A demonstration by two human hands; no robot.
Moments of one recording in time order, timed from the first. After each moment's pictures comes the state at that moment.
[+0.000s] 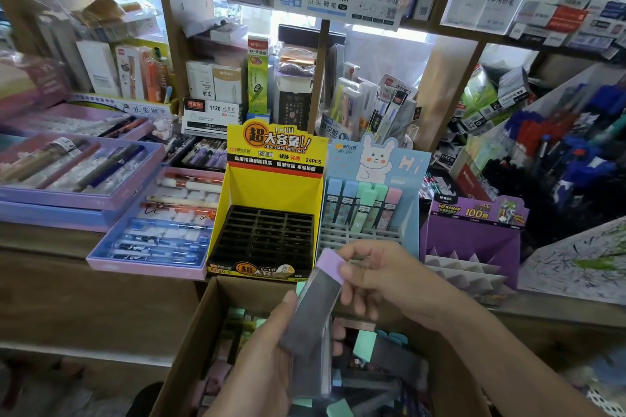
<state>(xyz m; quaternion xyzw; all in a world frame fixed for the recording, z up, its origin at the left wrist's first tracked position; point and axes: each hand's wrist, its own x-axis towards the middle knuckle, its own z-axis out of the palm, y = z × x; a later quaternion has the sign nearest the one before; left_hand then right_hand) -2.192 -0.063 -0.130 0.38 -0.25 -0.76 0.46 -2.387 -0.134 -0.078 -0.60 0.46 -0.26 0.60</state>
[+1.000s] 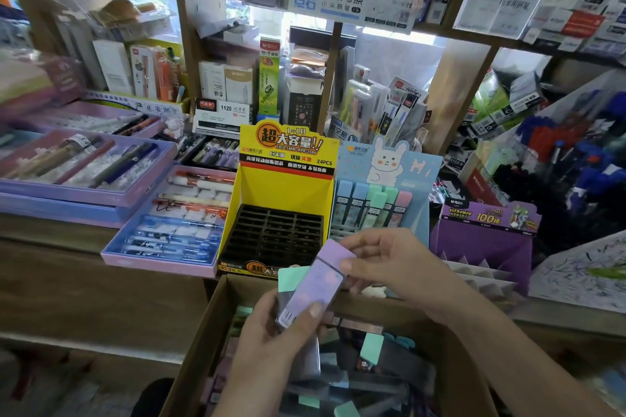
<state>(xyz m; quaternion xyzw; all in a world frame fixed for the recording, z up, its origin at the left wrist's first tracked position) -2.180 -0.060 -0.138 0.49 -0.35 -0.62 0.51 -2.376 -0.138 -0.060 -0.62 0.47 -0.30 0.54</state>
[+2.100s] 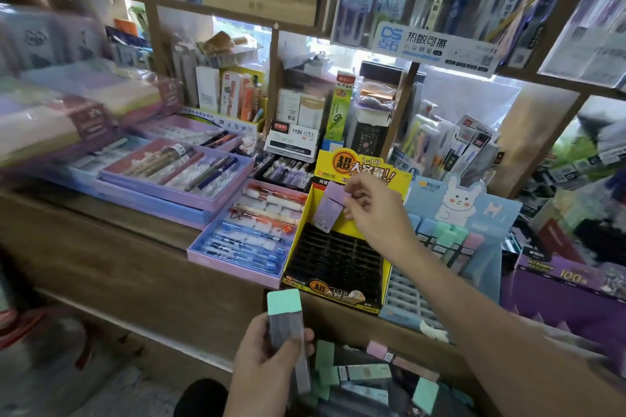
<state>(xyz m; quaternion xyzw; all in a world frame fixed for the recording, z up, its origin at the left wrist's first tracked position) -2.119 -0.044 -0.124 0.56 -0.23 -0.55 0.57 -2.262 -0.249 -0.059 -0.78 0.44 -0.40 0.20</state>
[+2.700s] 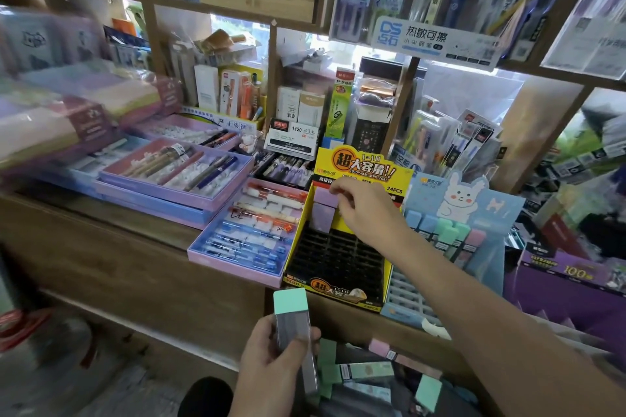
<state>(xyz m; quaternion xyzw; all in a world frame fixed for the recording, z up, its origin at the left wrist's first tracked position) -2.121 -0.049 -0.142 0.56 -0.24 -0.56 0.56 -2.249 -0.254 -0.053 -0.84 0.46 -0.28 0.09</state>
